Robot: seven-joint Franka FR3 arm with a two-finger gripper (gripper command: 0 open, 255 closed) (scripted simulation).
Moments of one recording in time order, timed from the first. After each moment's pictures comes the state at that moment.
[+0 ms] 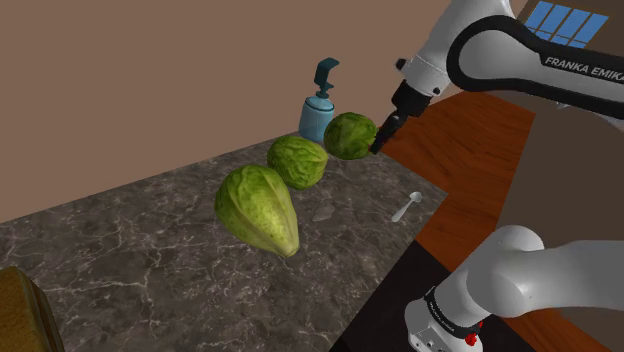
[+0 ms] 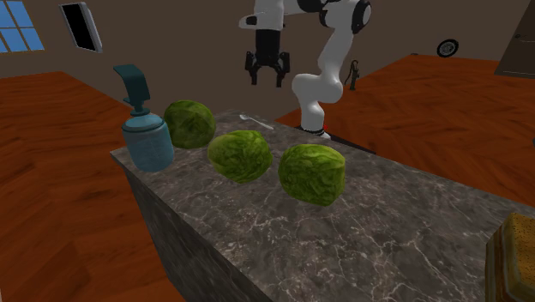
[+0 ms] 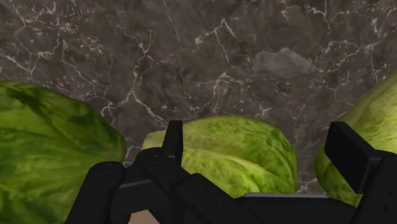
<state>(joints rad) 0.07 -0.72 0.06 -2.38 0.12 1.81 -0.26</state>
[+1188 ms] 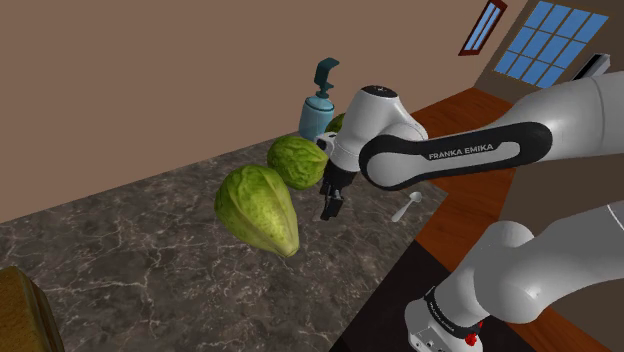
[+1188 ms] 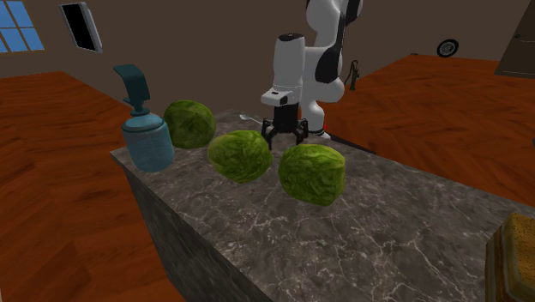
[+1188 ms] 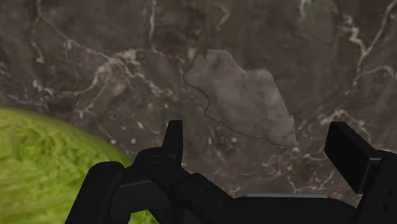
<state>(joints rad) 0.26 -0.39 0.19 -2.60 0.10 2.29 -0.56</state>
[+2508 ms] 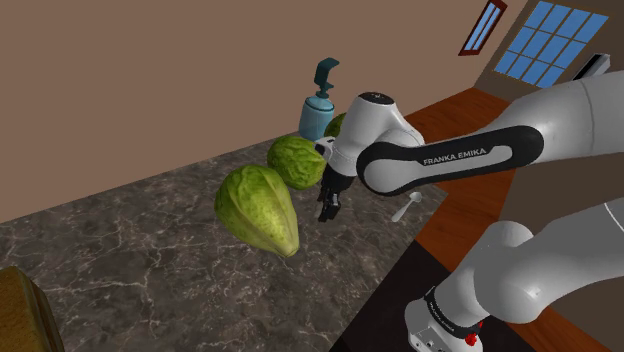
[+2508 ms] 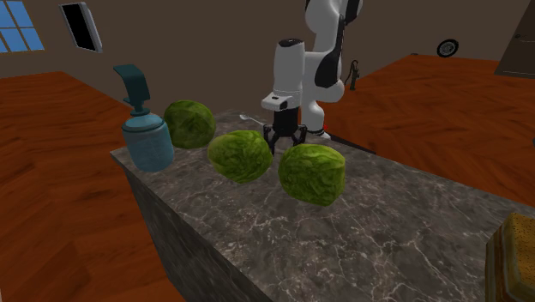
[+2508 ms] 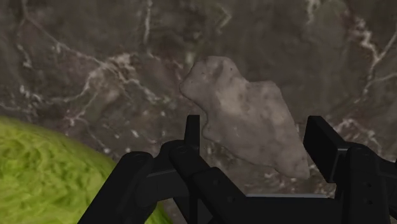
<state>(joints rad) 0.26 -0.37 0.19 -2.62 0.10 2.33 -0.56</state>
